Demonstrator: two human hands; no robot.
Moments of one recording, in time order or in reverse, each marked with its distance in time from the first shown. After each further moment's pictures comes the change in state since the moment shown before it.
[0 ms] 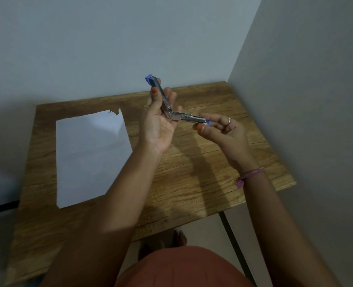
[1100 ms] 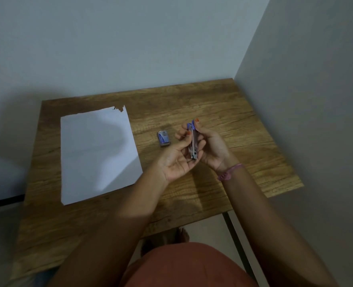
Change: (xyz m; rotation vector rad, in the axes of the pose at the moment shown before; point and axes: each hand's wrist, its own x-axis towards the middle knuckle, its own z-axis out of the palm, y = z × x) left_hand -0.021 -0.046 -0.048 0.011 0.028 -0.648; right_hand 0.022 0.037 0.031 0.590 -0.108 0.587
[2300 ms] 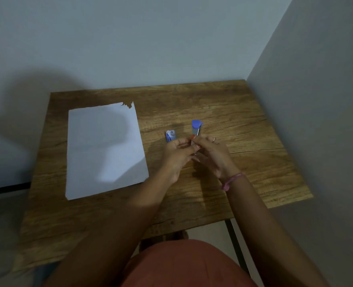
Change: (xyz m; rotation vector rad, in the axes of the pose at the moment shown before) left_hand 0.017 -0.003 -0.021 0.453 0.302 0.415; right_hand 0.015 0.023 -0.015 -0.285 0.243 -0.084
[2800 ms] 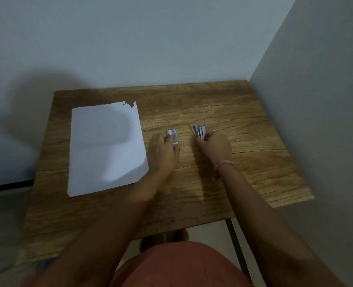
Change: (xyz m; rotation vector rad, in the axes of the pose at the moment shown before) left_hand 0.029 -0.015 -0.036 1.317 0.317 0.404; right_hand 0.049 0.009 -0.011 -1.248 0.462 -0.235
